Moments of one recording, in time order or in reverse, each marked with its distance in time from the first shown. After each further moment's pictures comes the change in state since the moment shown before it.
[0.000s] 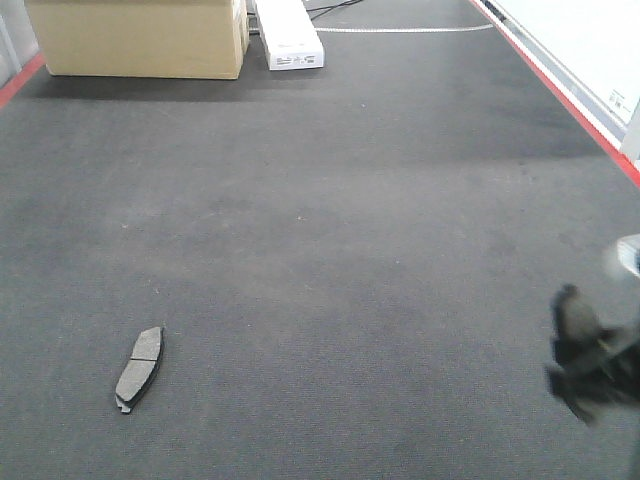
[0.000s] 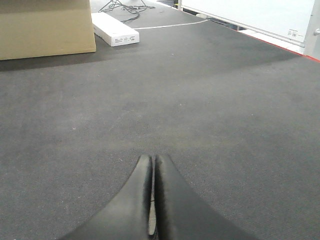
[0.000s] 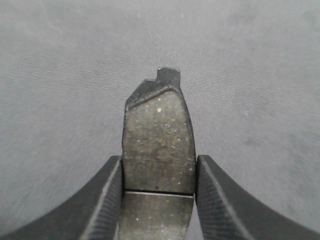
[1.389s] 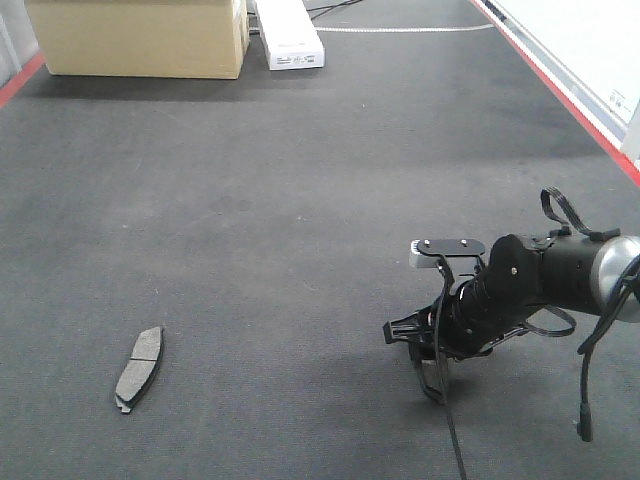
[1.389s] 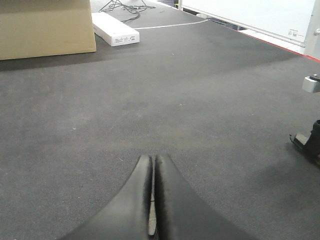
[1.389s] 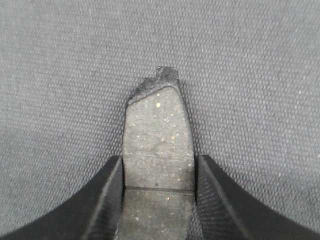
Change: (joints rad) left arm 0.000 0.000 0.000 0.000 0.000 0.000; right arm 0.131 0.845 -0.372 0.113 -0.077 0.086
